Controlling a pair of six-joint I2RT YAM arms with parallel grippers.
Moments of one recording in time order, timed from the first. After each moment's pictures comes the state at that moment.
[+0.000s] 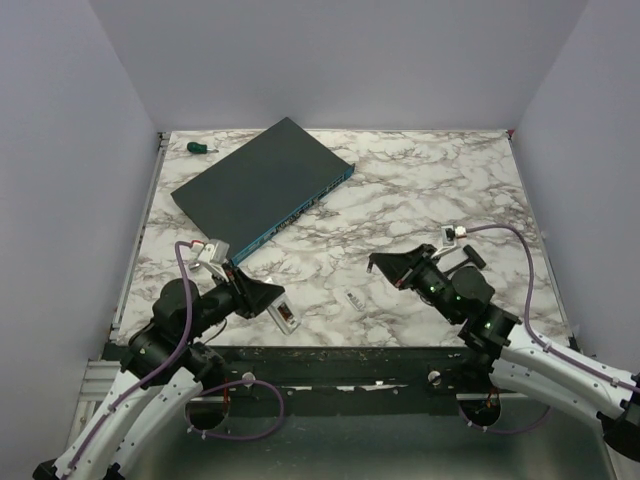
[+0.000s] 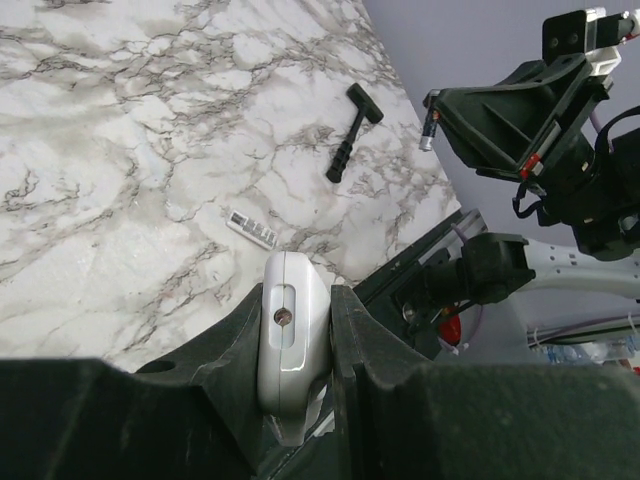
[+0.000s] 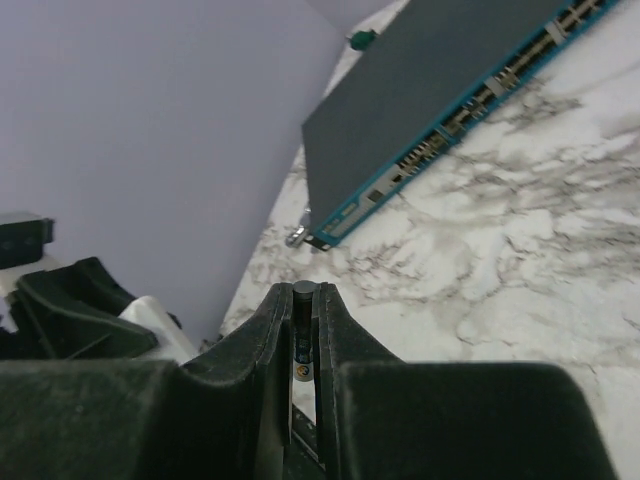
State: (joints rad) left arm -0.59 0.23 0.50 -0.46 0.25 -0.73; right arm 0.88 0.67 0.37 0.26 0.24 0.85
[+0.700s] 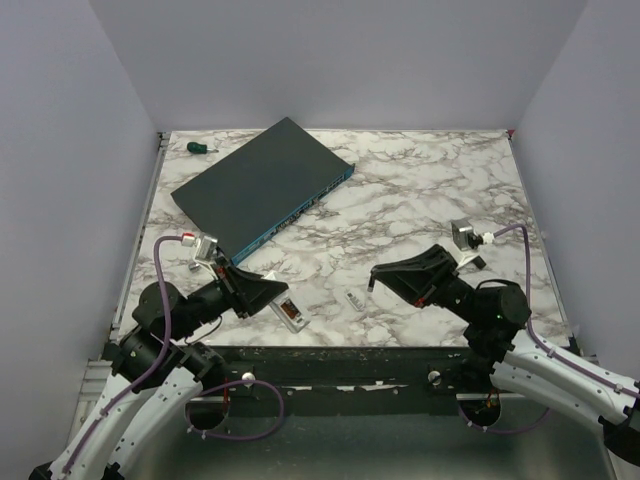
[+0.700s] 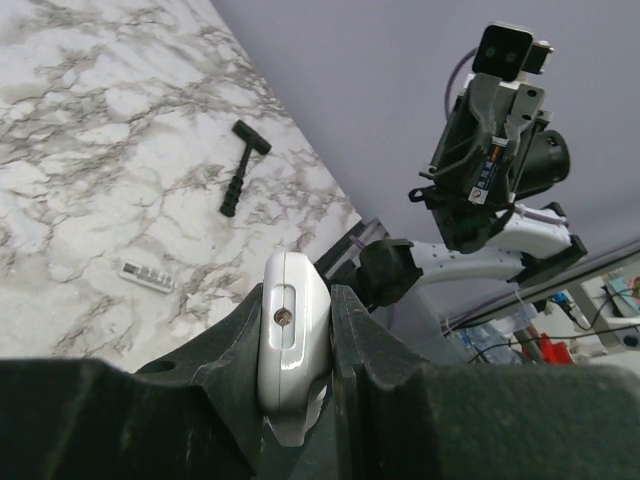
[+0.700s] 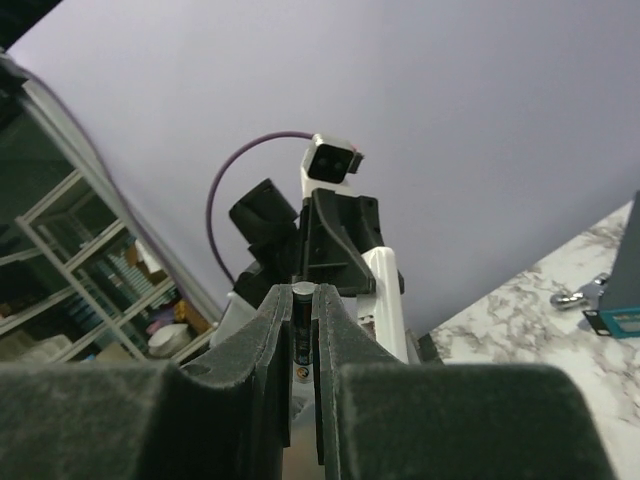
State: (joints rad) left arm -0.59 0.25 0.59 -0.34 0.37 -0.81; right arm 0.88 0.59 0.33 0.79 -0.24 0.89
